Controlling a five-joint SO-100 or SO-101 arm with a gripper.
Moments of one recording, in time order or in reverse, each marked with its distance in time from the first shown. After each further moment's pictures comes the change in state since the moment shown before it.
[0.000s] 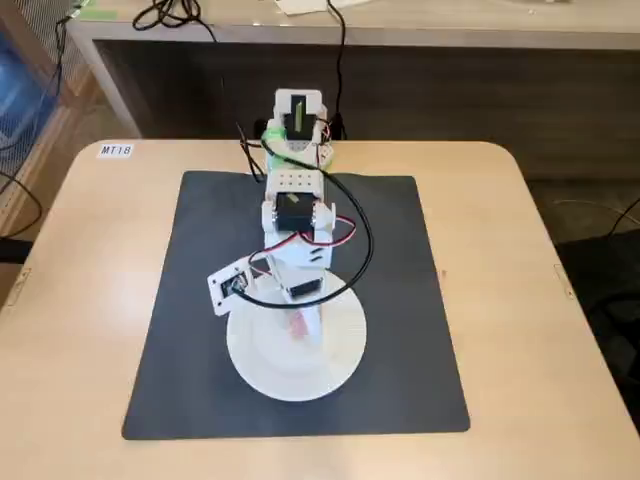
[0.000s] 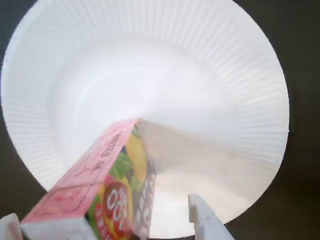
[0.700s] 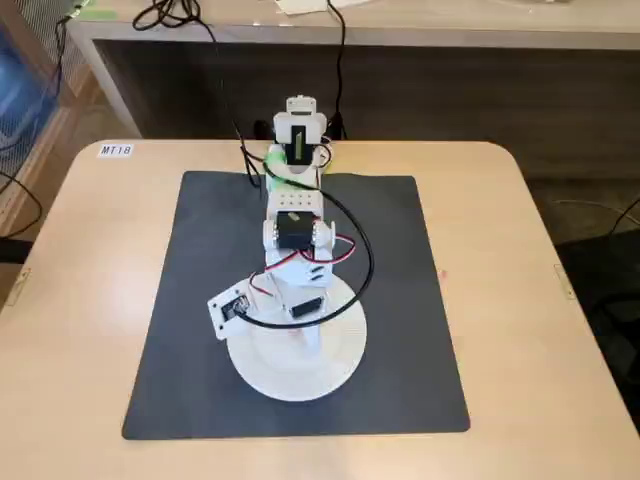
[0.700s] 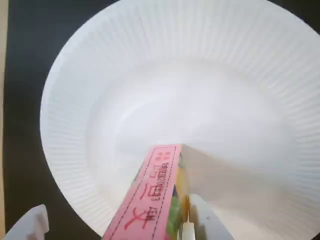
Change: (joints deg) arm 0.0 -15.5 -20.0 0.0 -2.0
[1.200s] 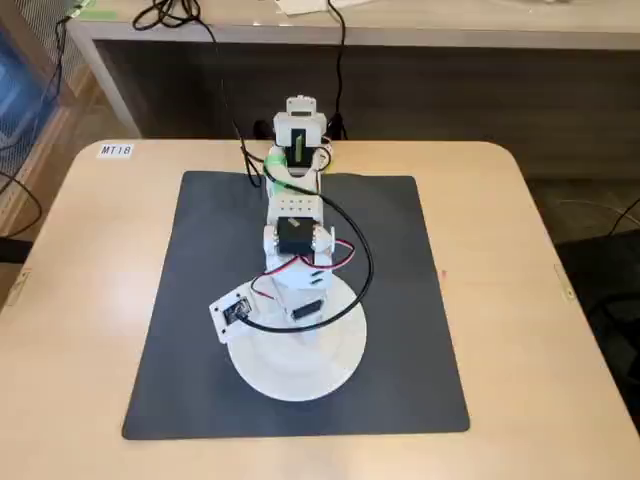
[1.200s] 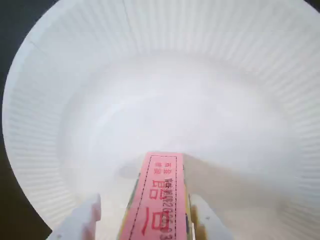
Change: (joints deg) arm 0.0 -3.8 -0.4 -0.2 -1.9
